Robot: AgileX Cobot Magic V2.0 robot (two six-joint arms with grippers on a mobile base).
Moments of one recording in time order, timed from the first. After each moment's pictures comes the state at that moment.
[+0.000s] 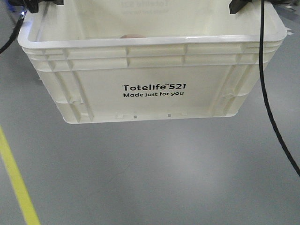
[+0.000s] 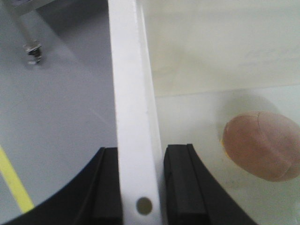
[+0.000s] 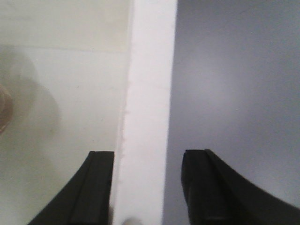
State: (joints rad) left arm -0.36 1.60 -1.78 0.30 1.00 -0.43; right arm 0.17 1.82 -2.08 0.04 1.29 0.06
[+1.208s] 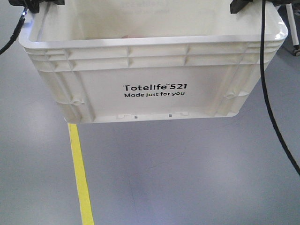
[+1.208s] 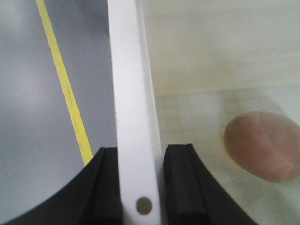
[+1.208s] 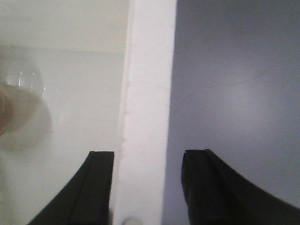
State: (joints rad) left arm -0.36 1.60 -1.78 0.30 1.00 -0.43; right arm 0.17 1.82 -2.08 0.03 1.29 0.06
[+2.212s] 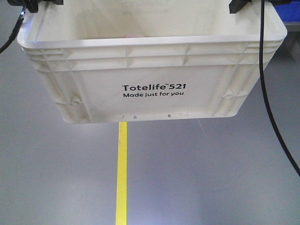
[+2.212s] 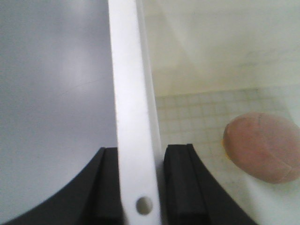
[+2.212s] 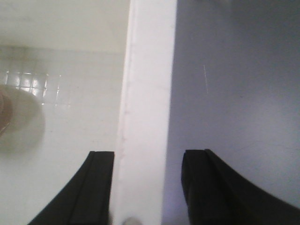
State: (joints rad) left arm -0.36 1.60 -1.78 0.30 1.00 -0.43; right arm 0.17 1.82 -2.08 0.04 1.29 0.06
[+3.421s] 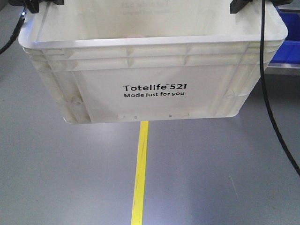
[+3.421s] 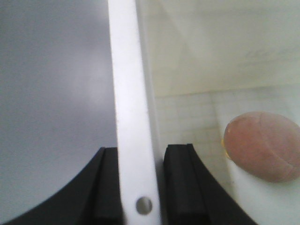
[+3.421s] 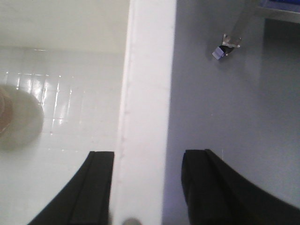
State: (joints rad) left arm -0.36 1.60 -1.78 0.30 1.00 -0.43; right arm 0.17 1.82 -2.08 0.03 1.29 0.06
